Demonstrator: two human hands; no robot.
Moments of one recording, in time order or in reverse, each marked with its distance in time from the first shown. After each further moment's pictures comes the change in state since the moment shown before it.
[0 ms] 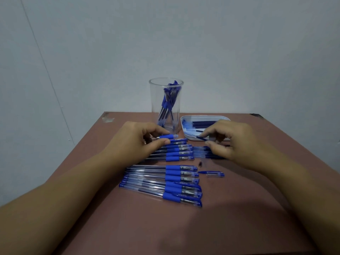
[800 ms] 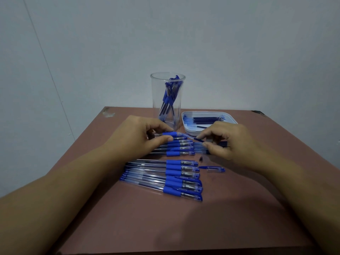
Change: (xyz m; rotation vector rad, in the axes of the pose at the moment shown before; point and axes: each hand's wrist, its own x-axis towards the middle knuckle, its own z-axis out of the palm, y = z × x) left_hand 0.000 0.006 -0.001 0.072 -0.030 0.027; right_hand -0.004 0.003 0.014 0.015 -0.051 0.022
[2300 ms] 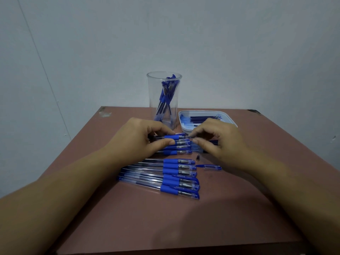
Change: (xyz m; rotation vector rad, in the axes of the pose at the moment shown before) left_hand -0.001 0.011 0.005 -0.036 -0.022 0.034; right_hand 0.005 -0.008 0.014 0.045 0.089 -0.010
